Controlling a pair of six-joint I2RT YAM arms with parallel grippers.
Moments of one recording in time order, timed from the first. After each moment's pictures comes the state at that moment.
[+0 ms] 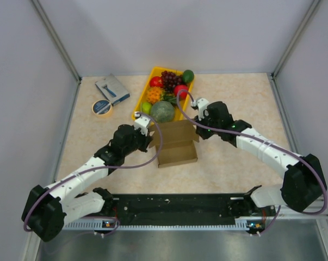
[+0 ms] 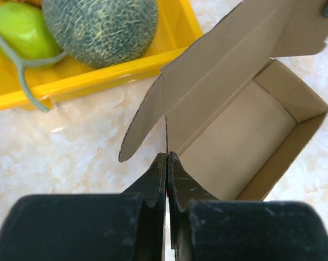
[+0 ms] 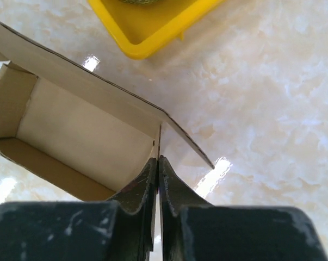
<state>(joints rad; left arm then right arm) -0.60 1.02 0.58 0.01 0.08 -0.06 0.58 1.33 0.95 -0.33 -0.14 -0.06</state>
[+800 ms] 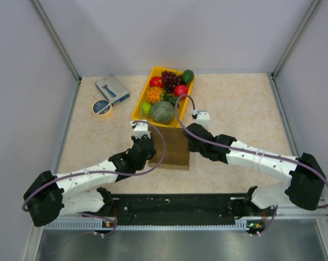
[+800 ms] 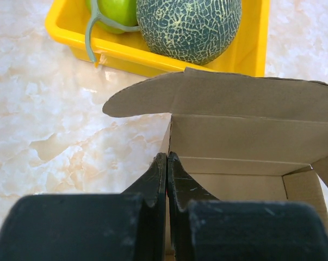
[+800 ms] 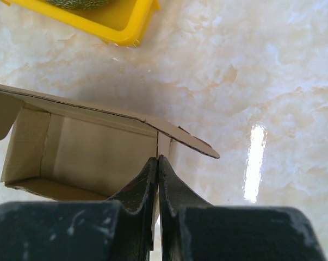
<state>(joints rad) -0.92 1.12 0.57 0.03 -0.67 -0.55 0.94 1.32 0.96 -0.47 0.47 0.69</state>
